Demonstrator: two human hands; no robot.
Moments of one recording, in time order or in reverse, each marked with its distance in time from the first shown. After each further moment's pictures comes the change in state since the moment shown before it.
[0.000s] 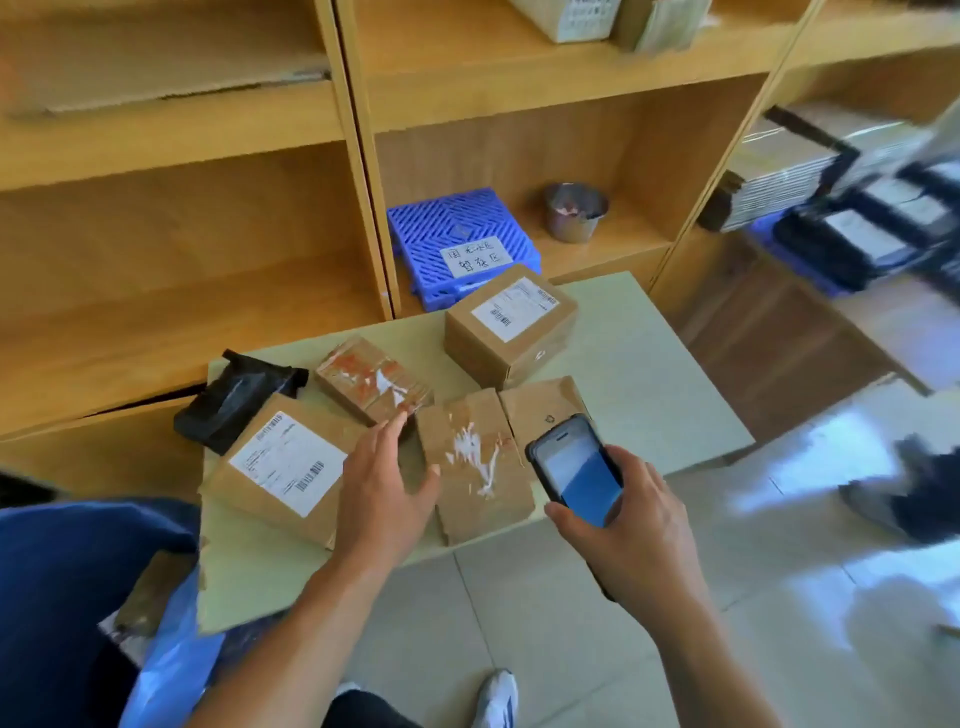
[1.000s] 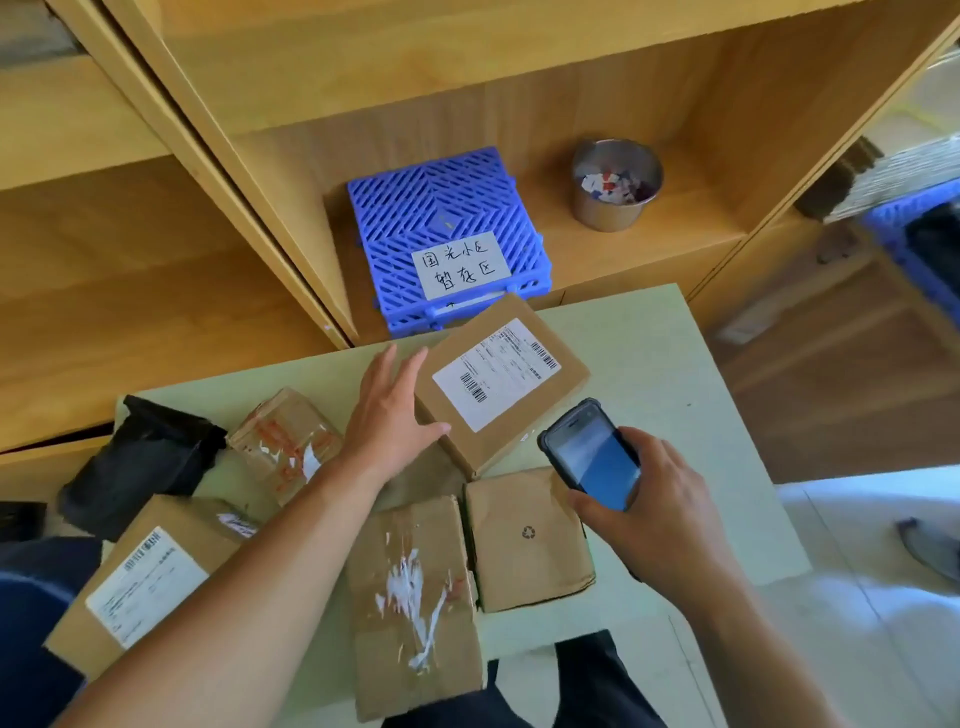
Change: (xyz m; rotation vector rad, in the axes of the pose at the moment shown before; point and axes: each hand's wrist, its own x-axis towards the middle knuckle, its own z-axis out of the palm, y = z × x) left_hand 0.307 0.028 0.132 0.278 -0.236 -0.064; right_hand 0.307 0.029 -0.016 -0.109 -0.219 -0.003
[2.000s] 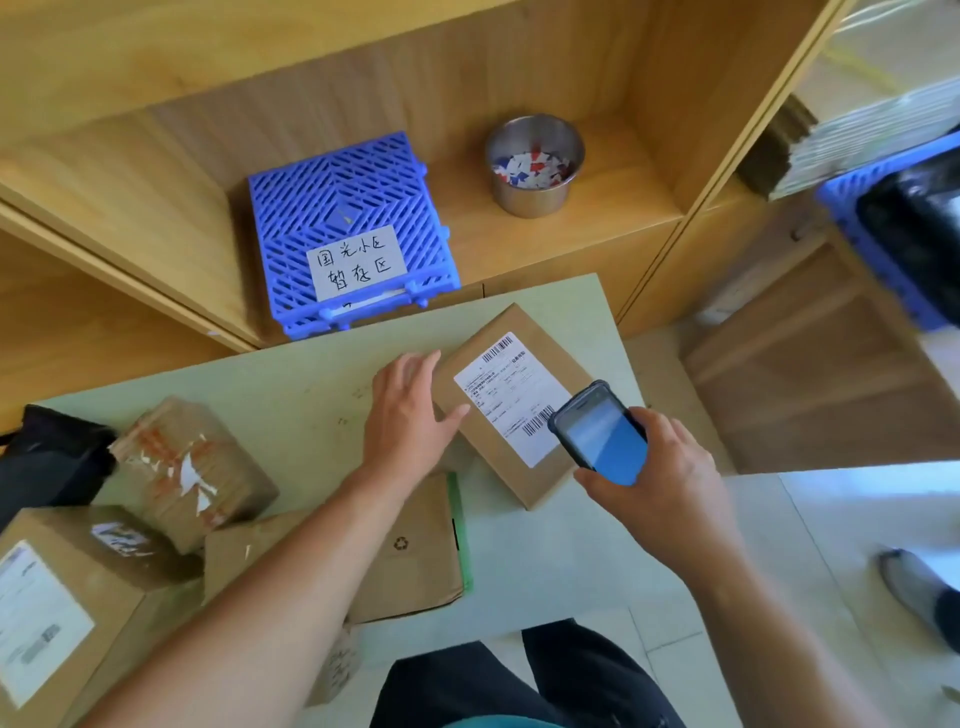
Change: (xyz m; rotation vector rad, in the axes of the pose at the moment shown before) left_hand 0.019 0.173 0.119 0.053 0.197 0.029; right_hand 0.089 0.157 -0.091 0.011 0.030 -0.021
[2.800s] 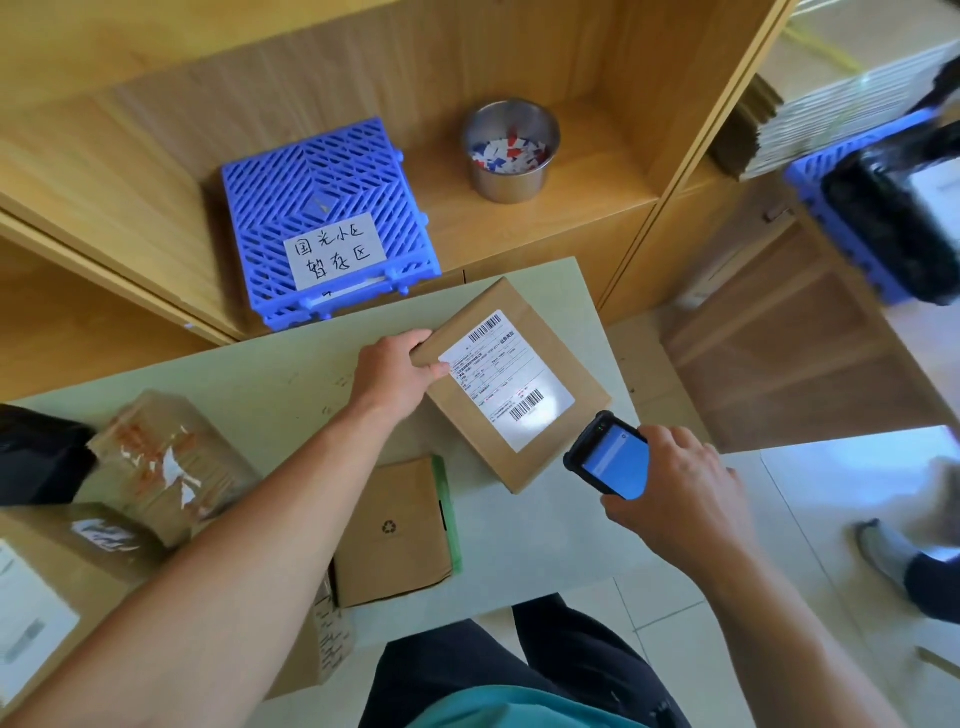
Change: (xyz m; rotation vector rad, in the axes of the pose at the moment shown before) left_hand 0.040 0.014 -0.021 -0.144 -0.224 -0.180; right_hand -0.025 0.024 -0.012 -0.398 -0.115 0.079
